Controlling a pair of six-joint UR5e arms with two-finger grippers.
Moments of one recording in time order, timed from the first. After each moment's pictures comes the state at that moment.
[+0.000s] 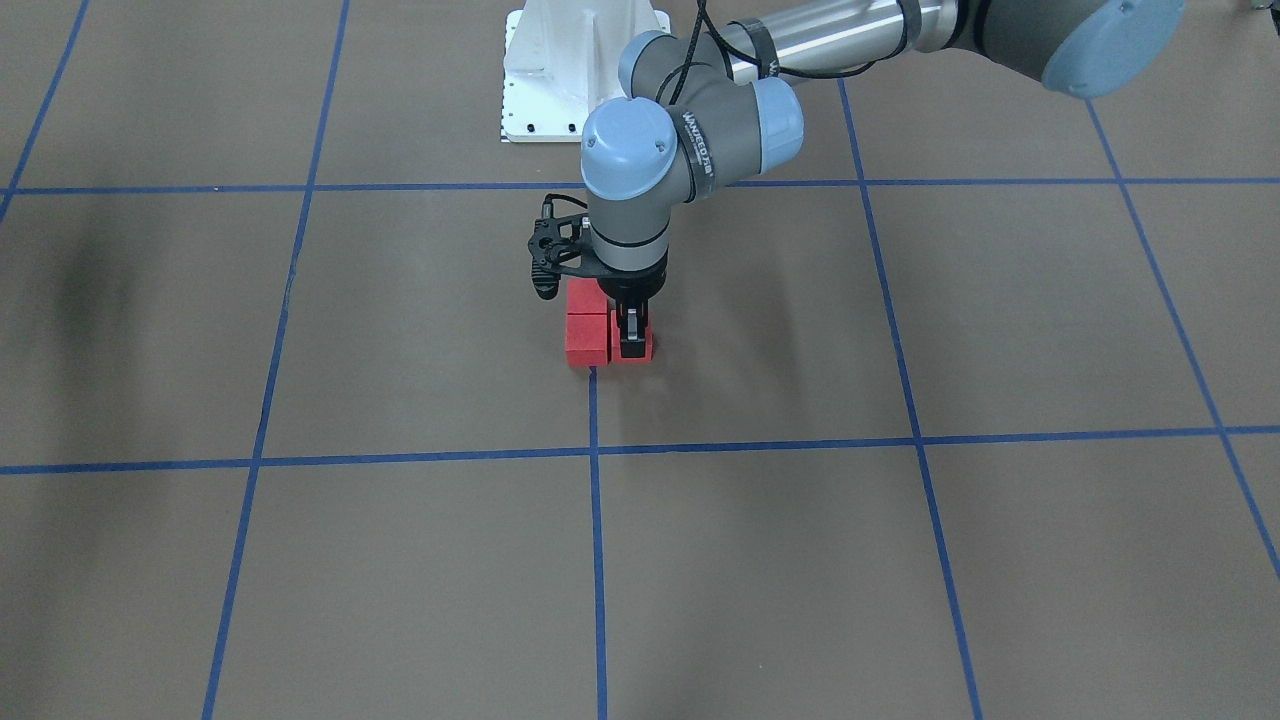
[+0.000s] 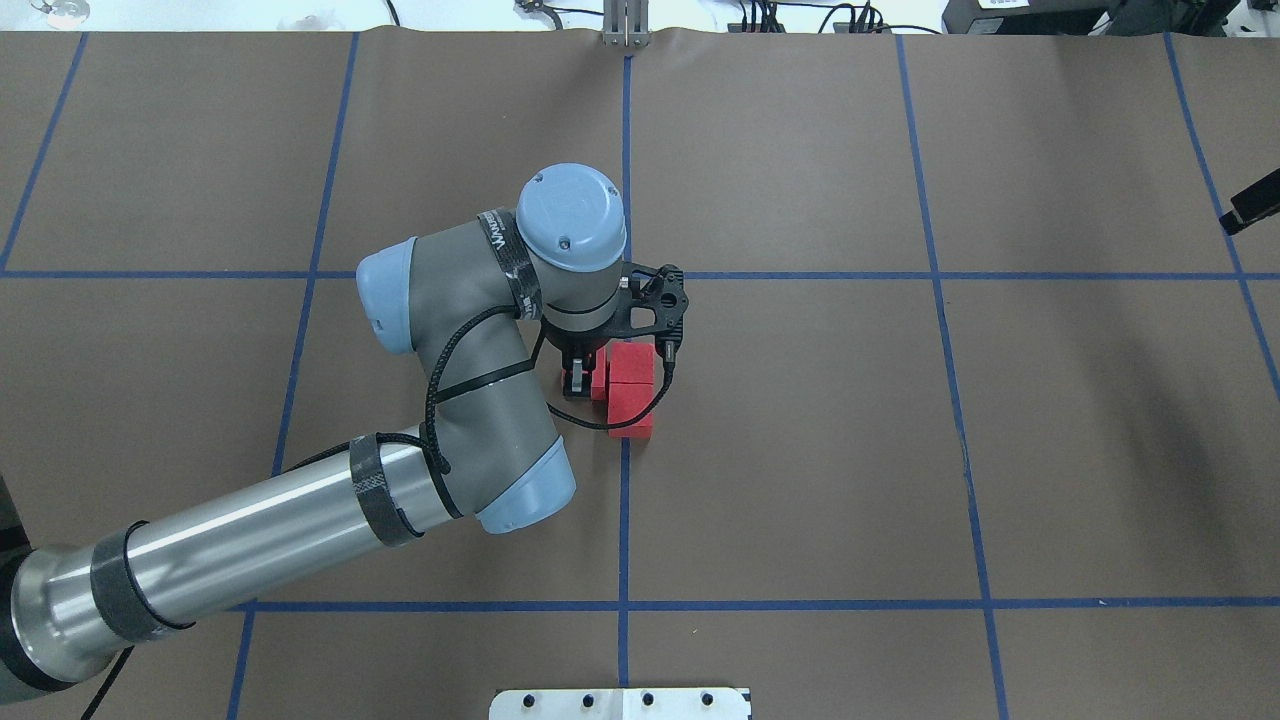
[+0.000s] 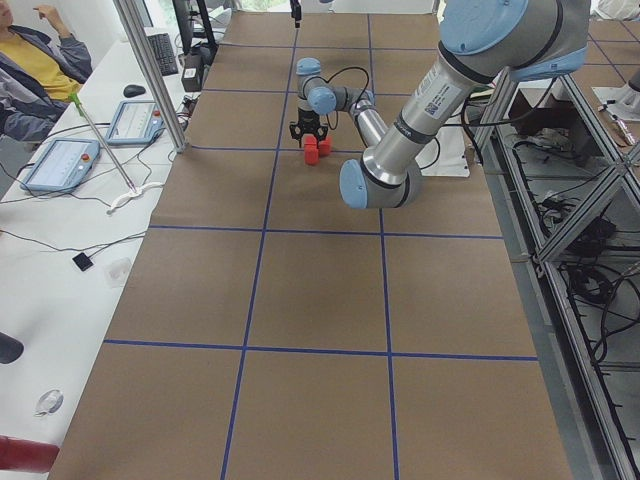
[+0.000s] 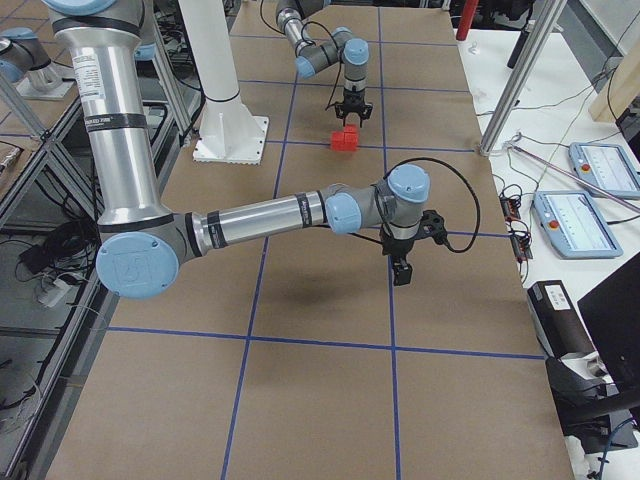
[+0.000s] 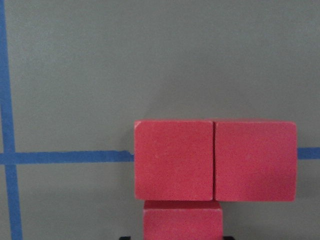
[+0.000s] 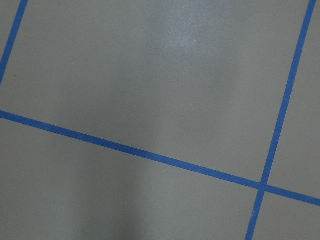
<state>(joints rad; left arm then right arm) -0.55 -2.46 -1.44 -1.53 -1.90 0.44 1.34 -1.43 1.66 -1.53 2.27 0.09</state>
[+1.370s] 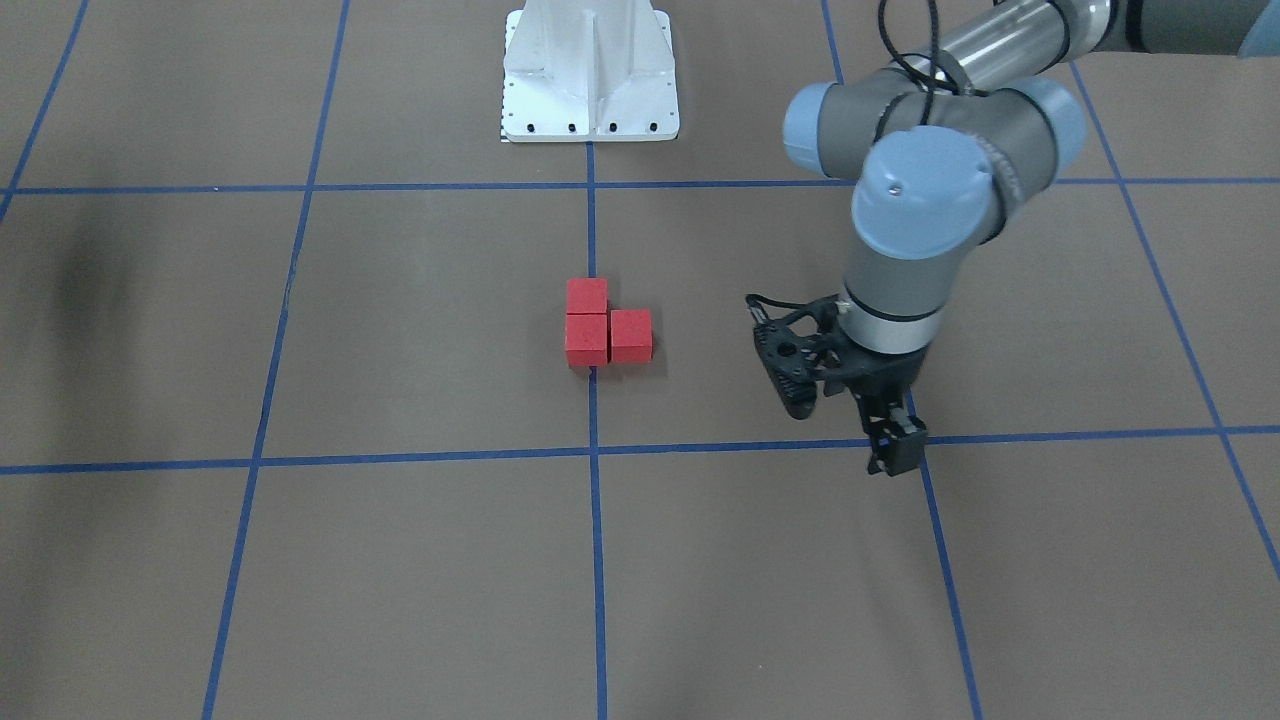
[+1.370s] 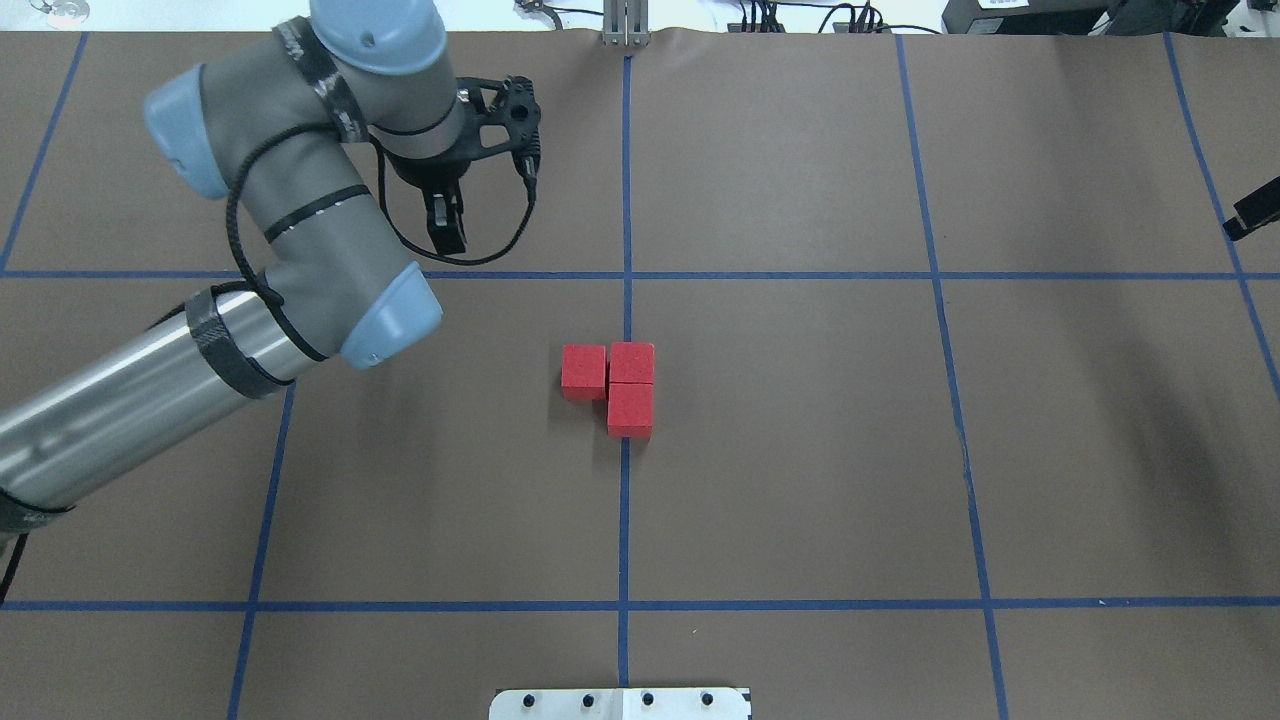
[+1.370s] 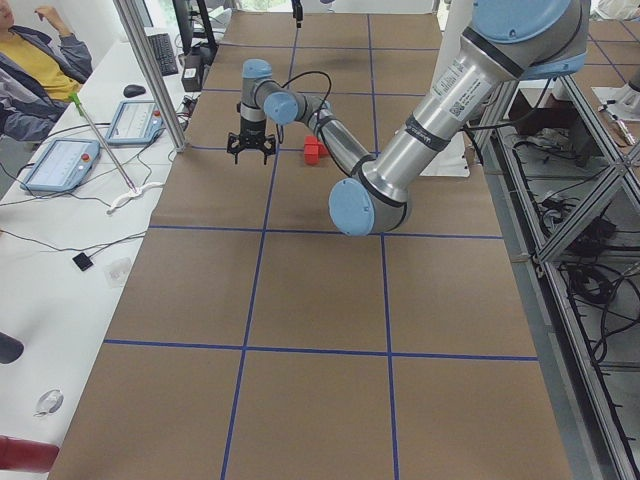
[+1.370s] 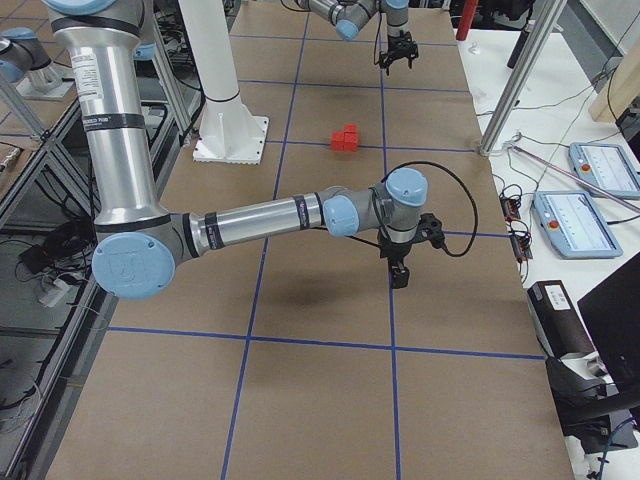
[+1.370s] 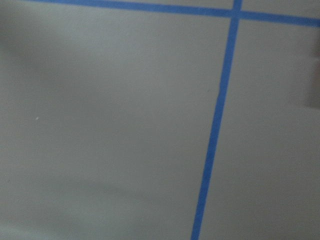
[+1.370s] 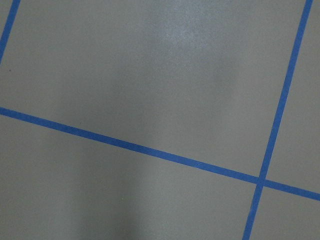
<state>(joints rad) -0.93 -2.27 -1.54 -1.50 -1.92 0.43 1.34 -1.44 1.66 -1.53 2.27 0.09</state>
